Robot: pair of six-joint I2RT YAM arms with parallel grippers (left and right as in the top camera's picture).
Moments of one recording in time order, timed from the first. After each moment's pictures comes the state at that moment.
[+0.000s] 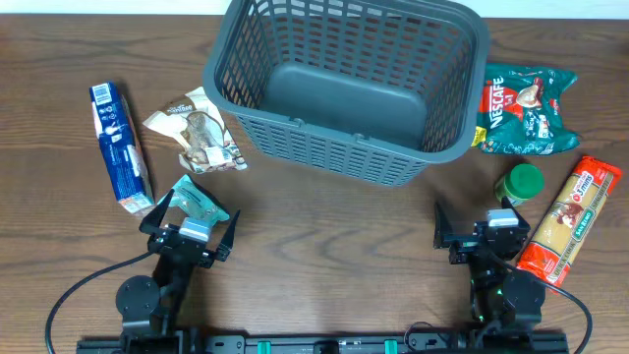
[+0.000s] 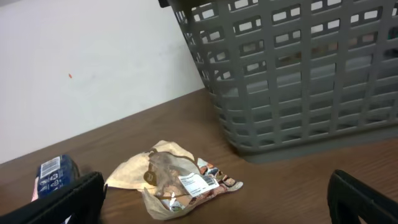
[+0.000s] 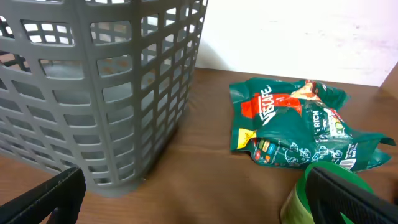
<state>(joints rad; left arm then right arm) 0.04 0.01 0.02 -0.09 0.32 0.30 -0.03 0.01 0.07 -0.21 -0.07 -0.07</state>
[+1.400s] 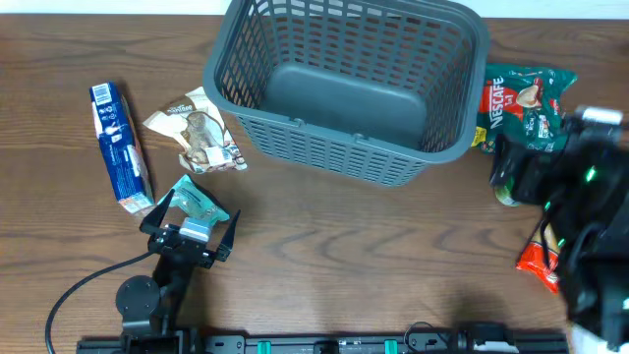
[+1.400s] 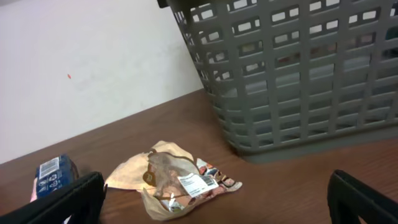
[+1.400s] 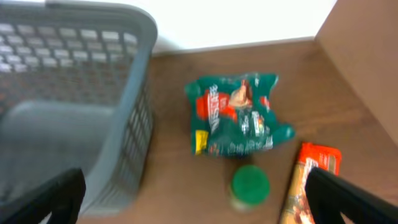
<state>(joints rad) 0.04 0.01 0.02 -0.09 0.32 0.30 -0.03 0.94 1.34 -0.97 0.13 0.09</state>
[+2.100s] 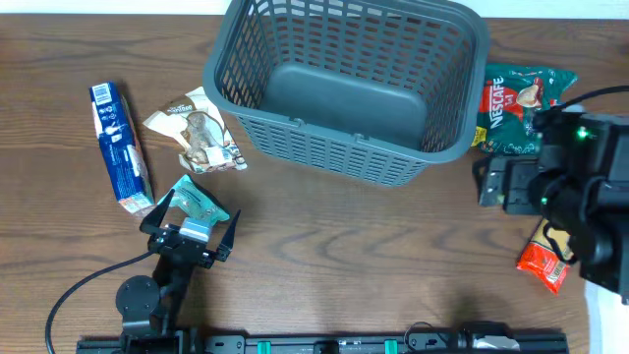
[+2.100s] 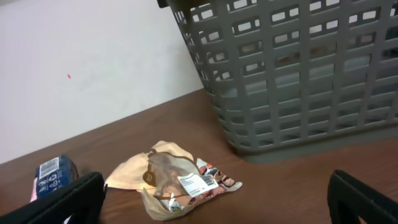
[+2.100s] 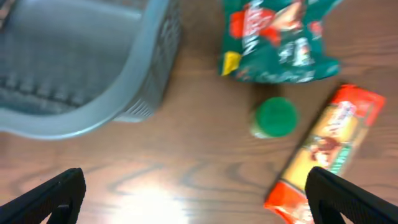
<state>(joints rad) 0.04 0.01 0.02 -0.09 0.32 0.30 -0.03 1.09 1.47 -1.32 -0.02 0.00</state>
